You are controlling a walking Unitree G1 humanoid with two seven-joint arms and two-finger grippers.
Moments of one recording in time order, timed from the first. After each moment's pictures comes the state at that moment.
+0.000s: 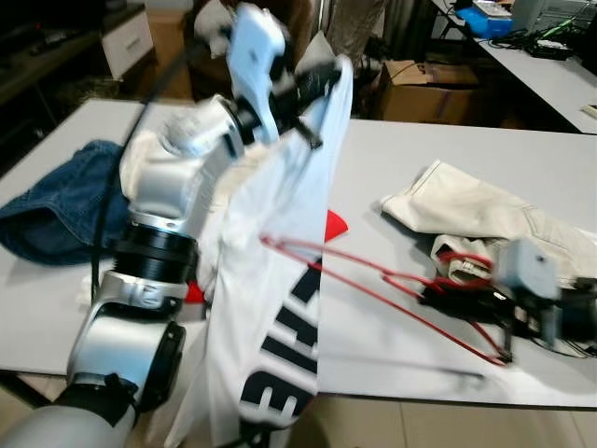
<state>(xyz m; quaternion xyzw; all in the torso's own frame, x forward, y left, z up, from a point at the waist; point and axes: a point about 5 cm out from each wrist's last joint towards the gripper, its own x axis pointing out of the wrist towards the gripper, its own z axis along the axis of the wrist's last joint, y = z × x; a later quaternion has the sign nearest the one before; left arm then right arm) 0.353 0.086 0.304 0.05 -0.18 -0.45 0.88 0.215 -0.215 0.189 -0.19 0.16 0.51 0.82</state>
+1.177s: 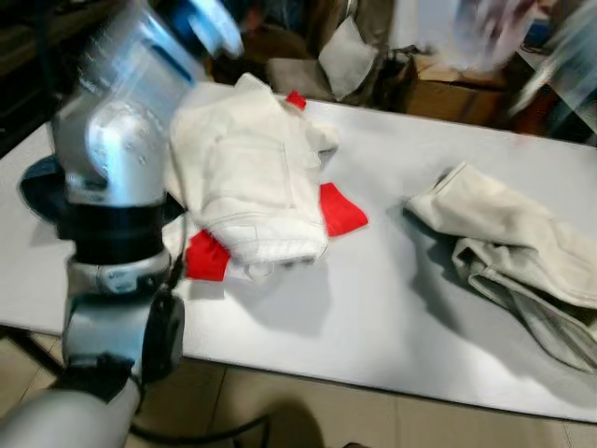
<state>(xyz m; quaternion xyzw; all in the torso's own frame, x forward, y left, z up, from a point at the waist) 0.334 0.103 0.362 -0.05 -0.25 -0.40 0.88 0.347 -0.238 0.257 -0.27 -0.07 0.21 0.94</state>
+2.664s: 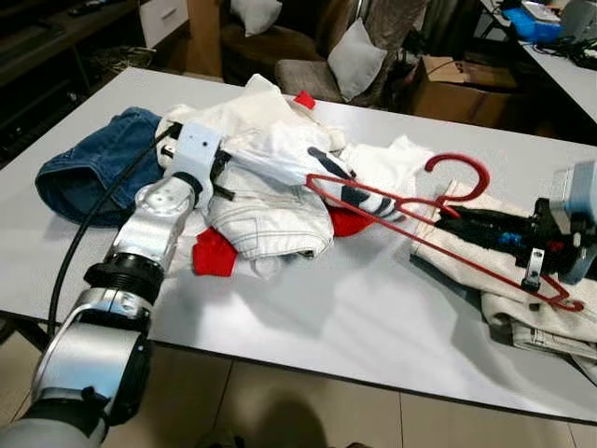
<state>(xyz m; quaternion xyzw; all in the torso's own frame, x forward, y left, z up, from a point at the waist) 0.391 0.186 0.176 0.17 0.04 -0.11 0.98 0.248 -0.237 0.237 -0.16 0.02 0.48 0.86</state>
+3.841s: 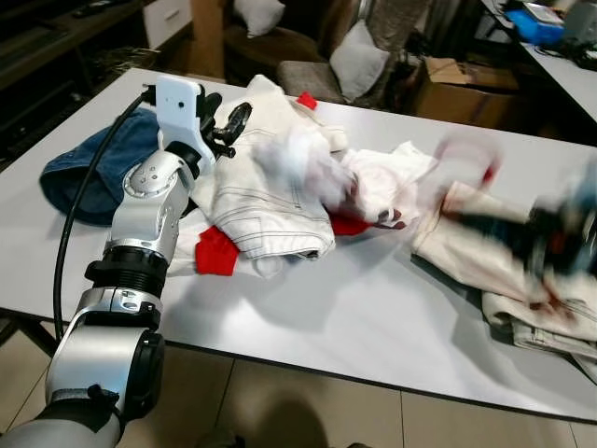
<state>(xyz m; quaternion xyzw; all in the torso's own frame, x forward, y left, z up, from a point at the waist) 0.389 0.171 0.224 0.01 -0.09 -0.17 0.98 0.254 -0.238 0.244 -0.06 -0.02 0.44 0.89</state>
